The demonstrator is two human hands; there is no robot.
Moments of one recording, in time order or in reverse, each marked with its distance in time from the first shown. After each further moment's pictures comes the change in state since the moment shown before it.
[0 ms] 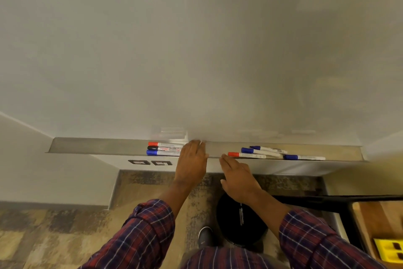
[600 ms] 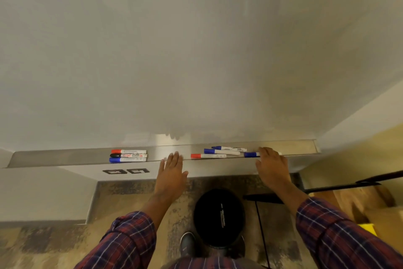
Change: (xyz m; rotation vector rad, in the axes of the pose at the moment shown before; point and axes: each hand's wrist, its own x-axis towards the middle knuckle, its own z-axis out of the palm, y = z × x) left_hand -0.012 0.061 0.033 0.085 -0.288 -0.118; right_hand -0.071 0.211 -0.033 -0.010 0.227 0.397
